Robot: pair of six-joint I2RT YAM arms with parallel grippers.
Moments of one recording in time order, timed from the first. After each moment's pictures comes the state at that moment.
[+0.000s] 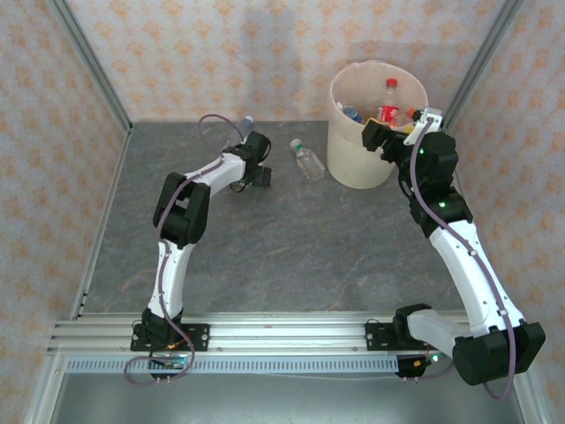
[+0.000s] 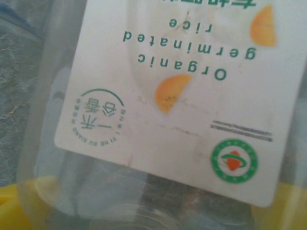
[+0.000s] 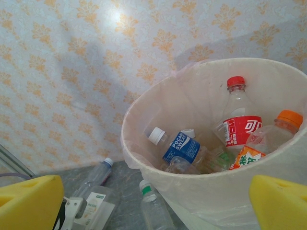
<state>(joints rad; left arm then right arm) -0.34 2.27 1.76 -0.64 -0.30 -0.30 0.20 1.08 1.13 -0.16 0.01 0.36</state>
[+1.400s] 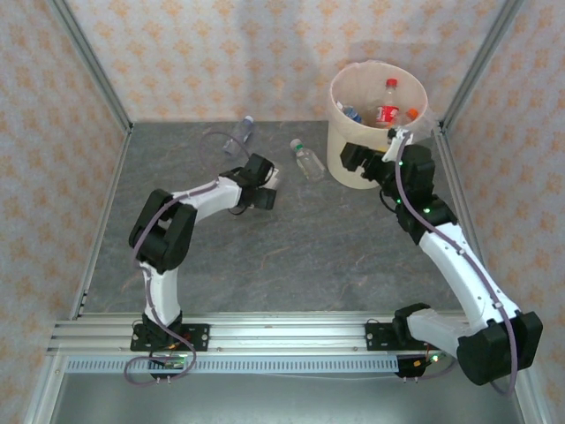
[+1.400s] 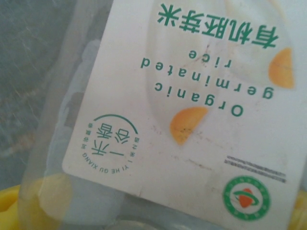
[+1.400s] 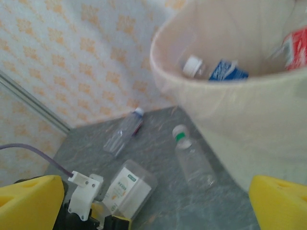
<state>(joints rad) -0.47 1.92 1.30 -0.45 -0.22 -0.26 0.28 1.09 0.98 -0.15 -0.11 0.50</state>
